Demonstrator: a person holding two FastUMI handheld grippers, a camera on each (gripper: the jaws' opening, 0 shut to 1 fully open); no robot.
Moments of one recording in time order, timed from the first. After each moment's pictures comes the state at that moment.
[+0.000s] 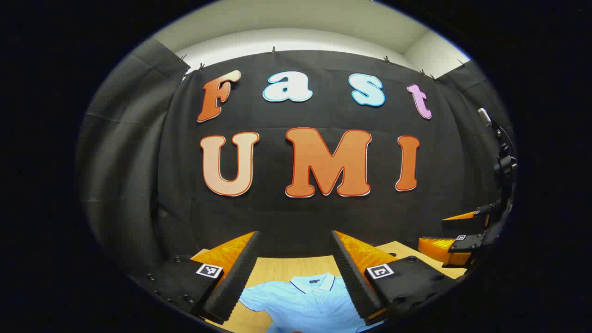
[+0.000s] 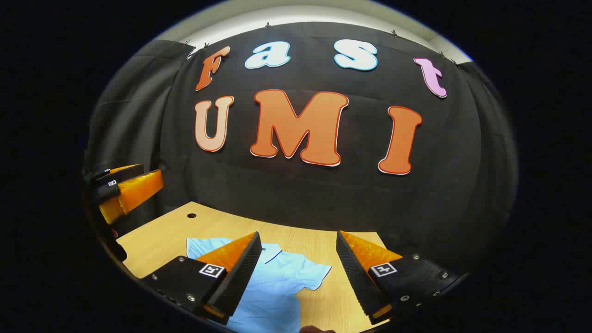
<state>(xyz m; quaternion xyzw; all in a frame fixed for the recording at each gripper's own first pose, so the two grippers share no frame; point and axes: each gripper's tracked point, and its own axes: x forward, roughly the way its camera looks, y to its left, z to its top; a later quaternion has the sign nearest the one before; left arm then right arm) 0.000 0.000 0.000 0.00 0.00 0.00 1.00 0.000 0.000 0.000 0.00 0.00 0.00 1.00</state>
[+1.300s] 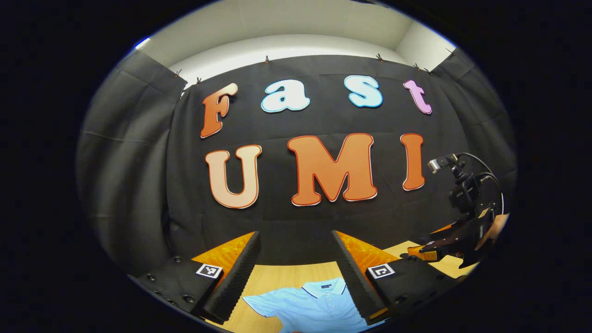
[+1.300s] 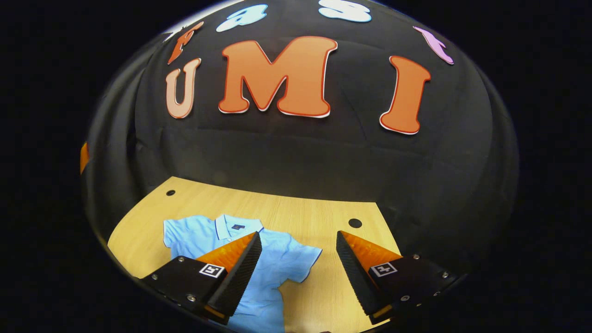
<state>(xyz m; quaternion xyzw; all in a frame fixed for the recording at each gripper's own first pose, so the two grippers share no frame) -0.008 -0.006 0.016 0.04 -0.03 0.04 1.00 0.100 -0.057 -0.073 0.00 0.15 -0.01 0.99</state>
